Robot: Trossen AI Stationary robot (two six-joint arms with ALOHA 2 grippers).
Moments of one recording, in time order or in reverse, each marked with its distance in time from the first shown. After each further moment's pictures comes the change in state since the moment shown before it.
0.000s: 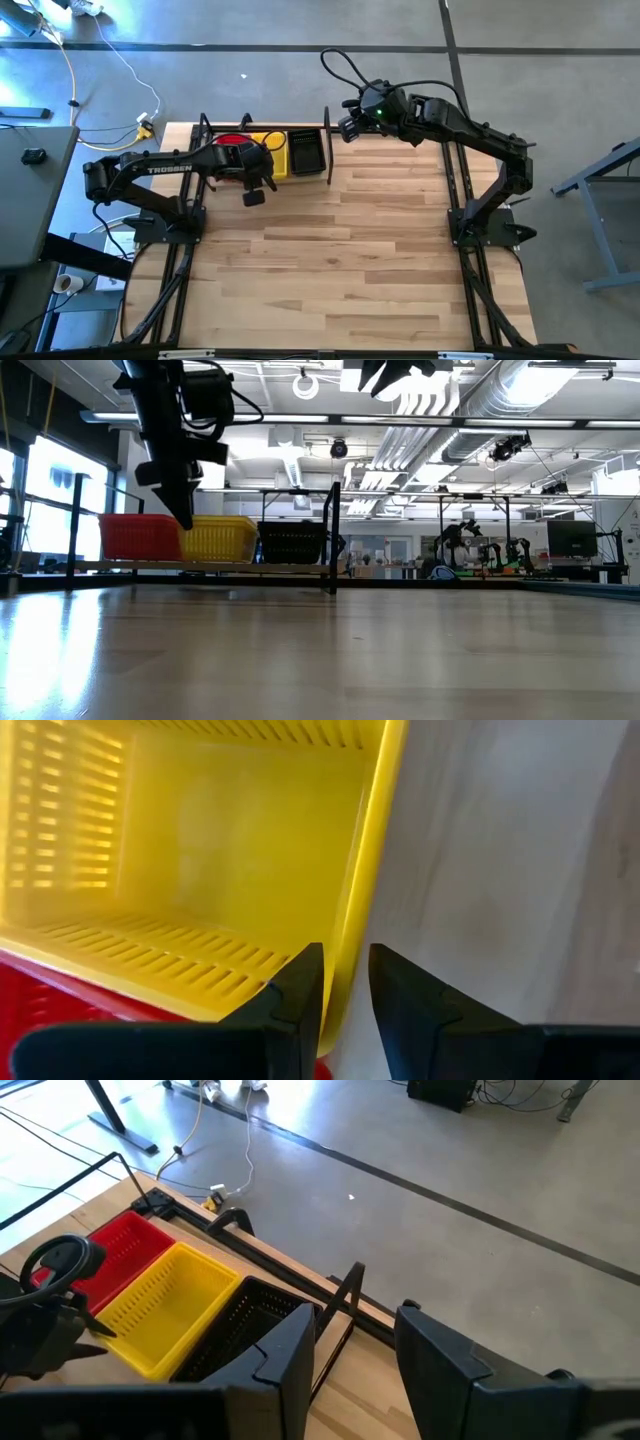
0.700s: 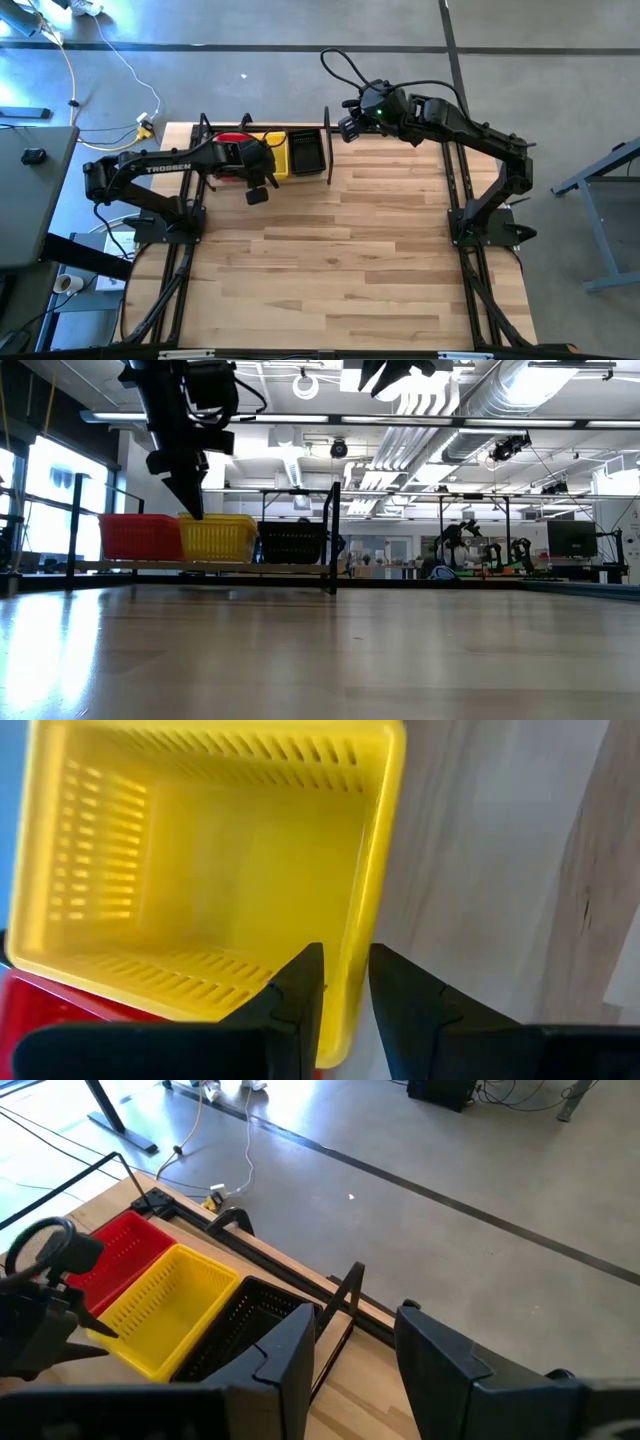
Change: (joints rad) left arm 0.000 0.000 0.049 0.000 0.022 -0.017; right arm 0.000 0.000 0.000 -0.001 0.000 0.001
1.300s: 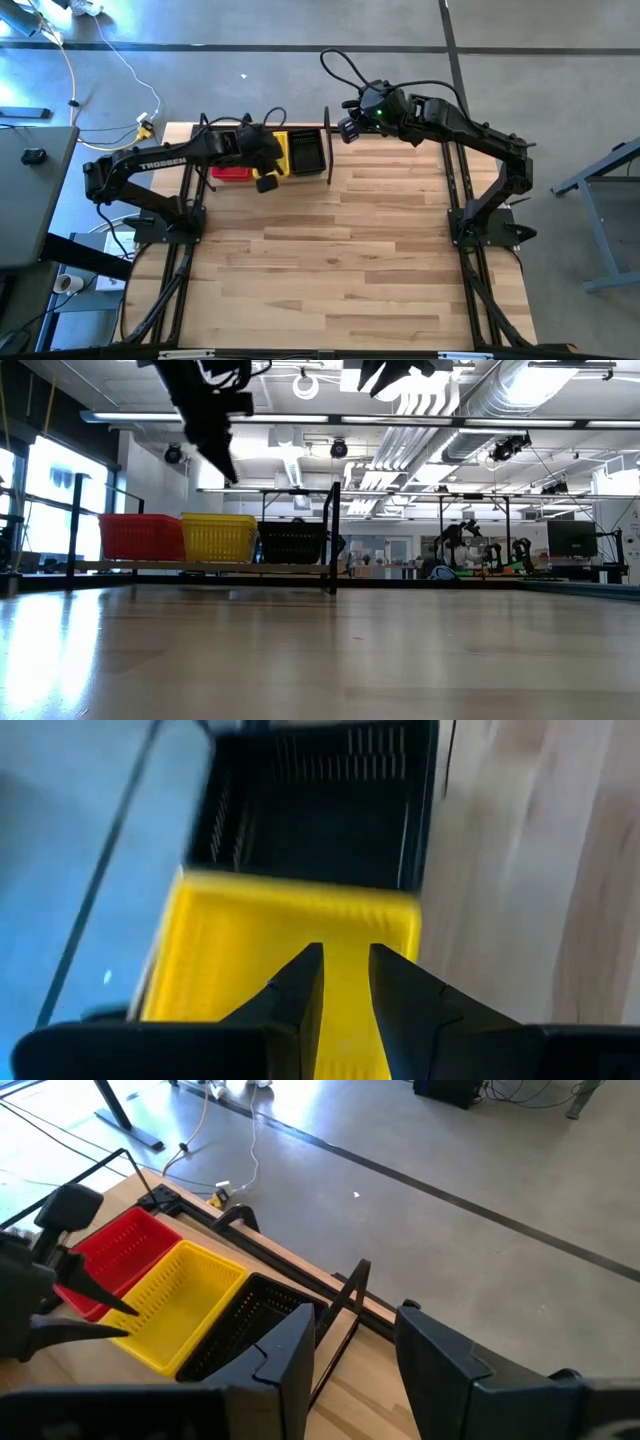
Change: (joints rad) left arm 0.000 0.000 0.154 0.061 -0.019 0.044; right arm 0.000 0.000 0.000 0.000 -0.015 -0.001
